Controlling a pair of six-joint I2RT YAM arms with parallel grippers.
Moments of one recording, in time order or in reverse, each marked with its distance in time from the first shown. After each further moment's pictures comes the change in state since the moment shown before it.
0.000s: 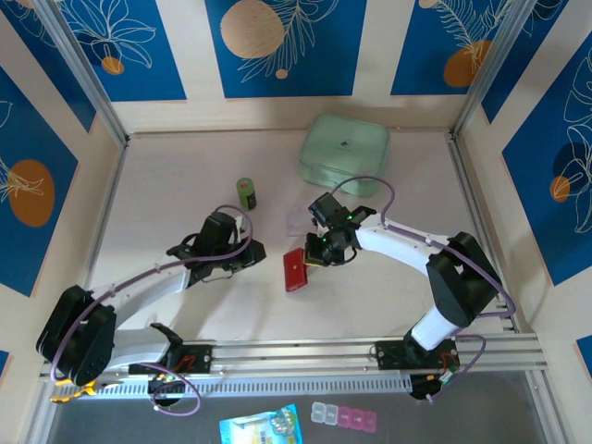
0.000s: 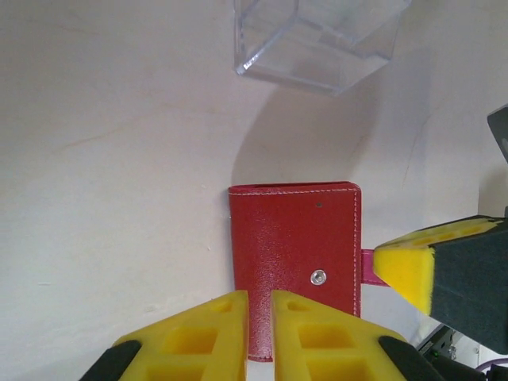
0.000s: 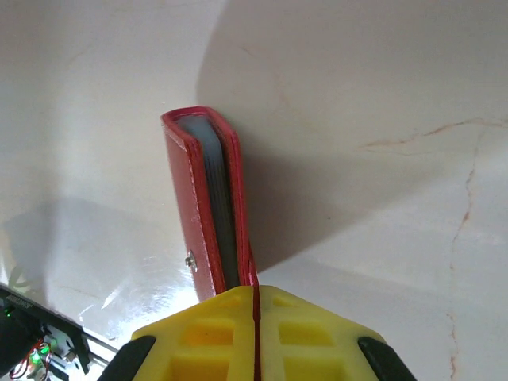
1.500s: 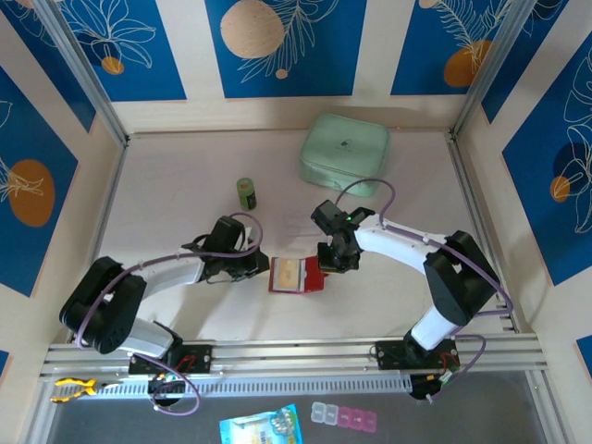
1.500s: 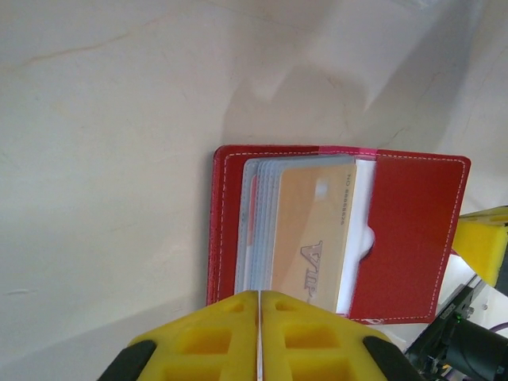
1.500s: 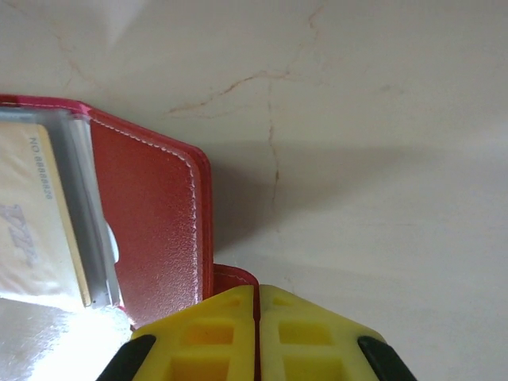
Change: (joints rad) left arm -0.004 0.220 -0.017 0.085 0.144 0.022; right arm -0.005 0.021 -0.026 -0.168 0.193 -0.051
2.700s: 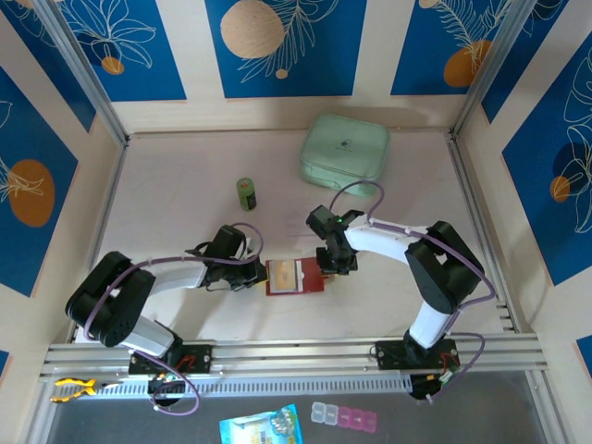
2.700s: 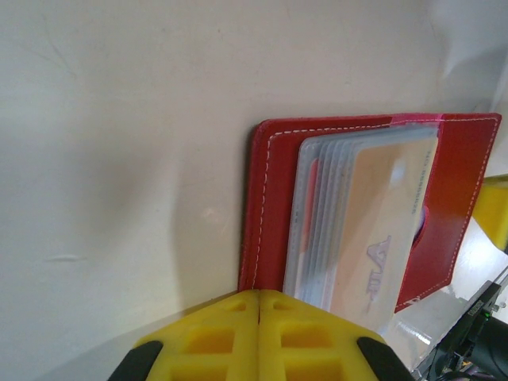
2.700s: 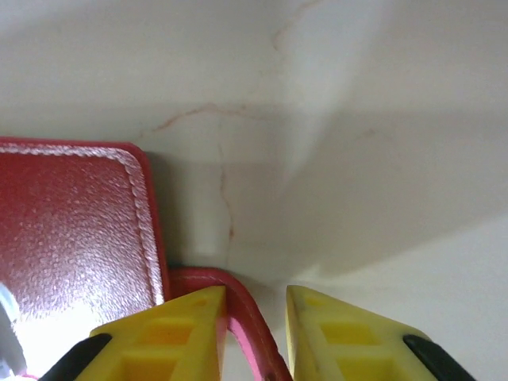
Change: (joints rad) left arm -0.011 0.042 -0.064 0.034 0.002 -0.023; right arm 0.006 0.083 0.000 0.013 0.076 -0.045
